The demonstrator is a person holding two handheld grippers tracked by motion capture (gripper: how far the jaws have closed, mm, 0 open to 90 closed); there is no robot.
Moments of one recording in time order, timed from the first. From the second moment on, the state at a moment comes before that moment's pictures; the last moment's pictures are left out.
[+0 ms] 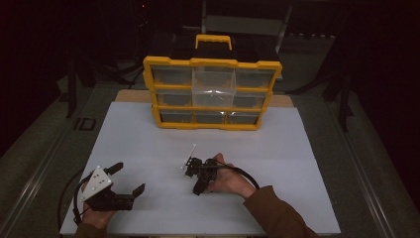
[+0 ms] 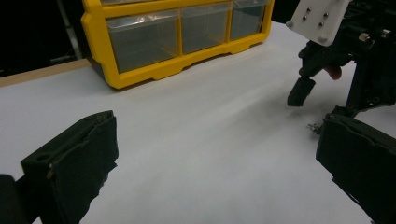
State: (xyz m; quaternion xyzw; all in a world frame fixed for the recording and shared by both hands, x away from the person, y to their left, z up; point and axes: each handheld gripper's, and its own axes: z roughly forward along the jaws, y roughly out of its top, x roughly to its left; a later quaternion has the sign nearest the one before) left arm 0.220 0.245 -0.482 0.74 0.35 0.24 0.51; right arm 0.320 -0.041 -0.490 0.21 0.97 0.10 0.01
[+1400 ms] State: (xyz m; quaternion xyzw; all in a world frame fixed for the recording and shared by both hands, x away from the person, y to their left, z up) left arm 0.220 0.245 -0.482 0.74 0.36 0.24 0.51; right arm 0.323 -0.045 -0.493 0.21 0.97 0.09 0.00
